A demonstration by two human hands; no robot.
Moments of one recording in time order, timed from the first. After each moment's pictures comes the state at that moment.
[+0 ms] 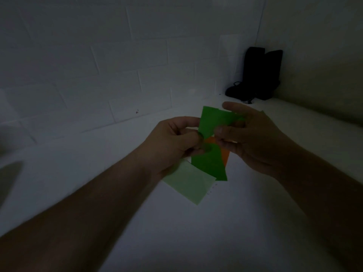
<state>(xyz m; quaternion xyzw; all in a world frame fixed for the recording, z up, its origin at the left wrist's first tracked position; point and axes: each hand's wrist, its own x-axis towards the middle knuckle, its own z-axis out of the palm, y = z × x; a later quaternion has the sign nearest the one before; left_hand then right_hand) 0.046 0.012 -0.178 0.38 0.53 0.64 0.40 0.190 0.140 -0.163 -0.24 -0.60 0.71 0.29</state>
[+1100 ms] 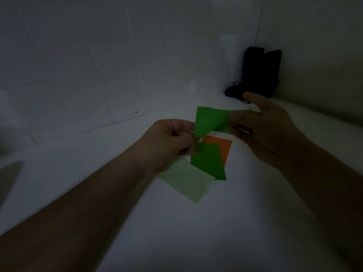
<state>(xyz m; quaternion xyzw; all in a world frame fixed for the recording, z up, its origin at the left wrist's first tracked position) 0.030 0.009 -0.180 0.41 0.61 0.58 0.35 0.196 0.156 -0.154 -0.25 -0.54 0.71 0.38</state>
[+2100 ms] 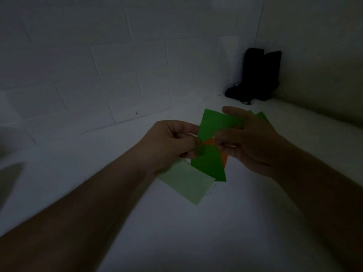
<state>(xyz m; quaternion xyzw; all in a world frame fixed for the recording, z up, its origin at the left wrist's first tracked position) 0.033 0.007 -0.174 0.43 0.64 0.55 0.32 0.192 0.140 -0.164 -0.27 -0.60 0.71 0.26</state>
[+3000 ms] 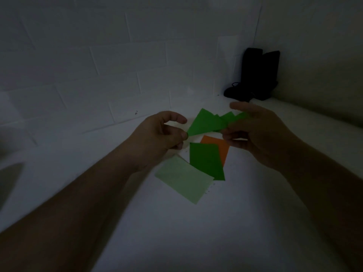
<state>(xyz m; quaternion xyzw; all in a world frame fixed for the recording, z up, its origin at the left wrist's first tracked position) 0.008 0.004 -0.175 0.45 0.68 0.53 0.26 0.197 0.161 -0.159 -0.32 -0.63 0.64 0.29</state>
